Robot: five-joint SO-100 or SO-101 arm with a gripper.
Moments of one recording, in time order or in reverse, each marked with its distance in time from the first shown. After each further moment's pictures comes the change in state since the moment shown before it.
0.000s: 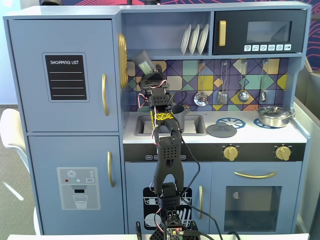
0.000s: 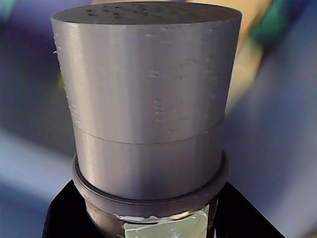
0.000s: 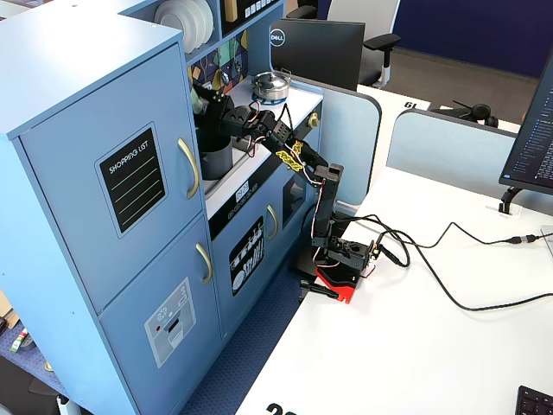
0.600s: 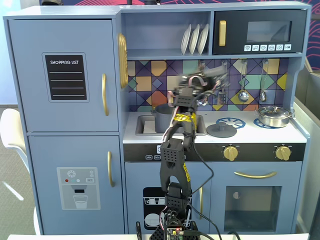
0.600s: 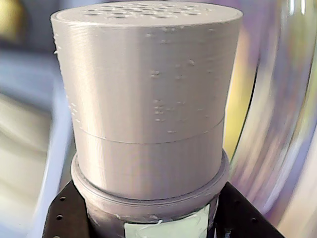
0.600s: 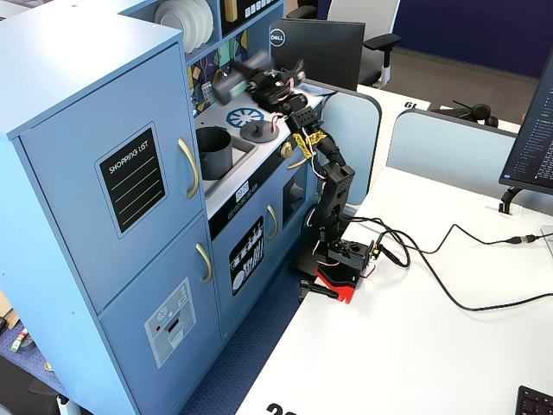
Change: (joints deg) arm 36.2 5.9 4.4 9.1 -79.3
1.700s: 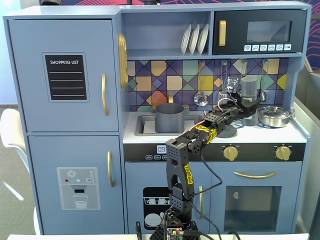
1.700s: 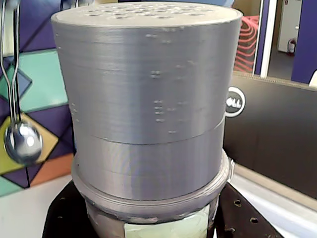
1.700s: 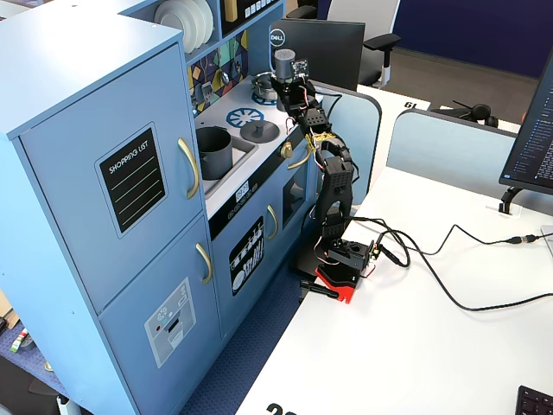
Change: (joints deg) arm 21.0 -5.9 28.4 -38.3 -67.7
